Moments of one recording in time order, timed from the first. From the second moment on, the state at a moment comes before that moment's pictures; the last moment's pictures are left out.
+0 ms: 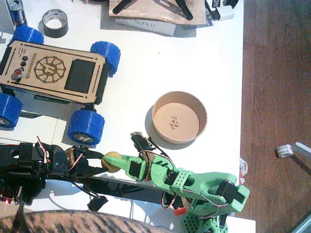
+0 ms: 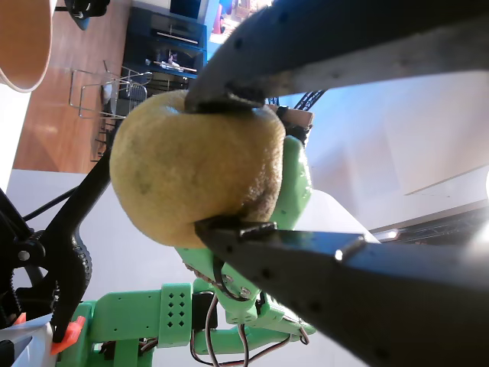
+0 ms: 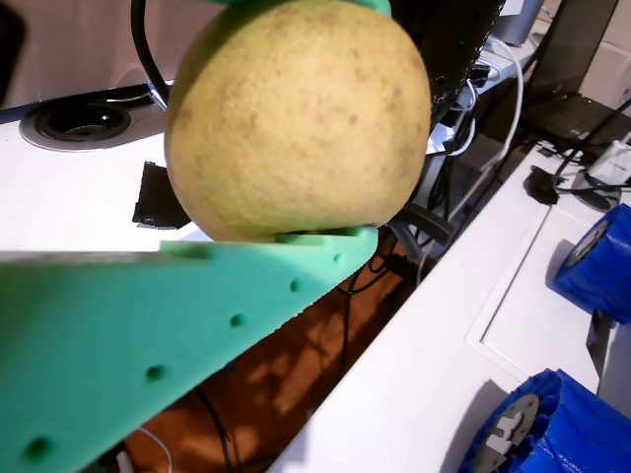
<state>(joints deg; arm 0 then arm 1) 75.1 165.2 173.1 16.3 -107.1 -72.2 110.5 158.9 -31.7 -35.9</state>
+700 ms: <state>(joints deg) 75.6 165.8 172.8 17.7 -107.1 -72.2 110.4 159.0 -31.7 -36.8</state>
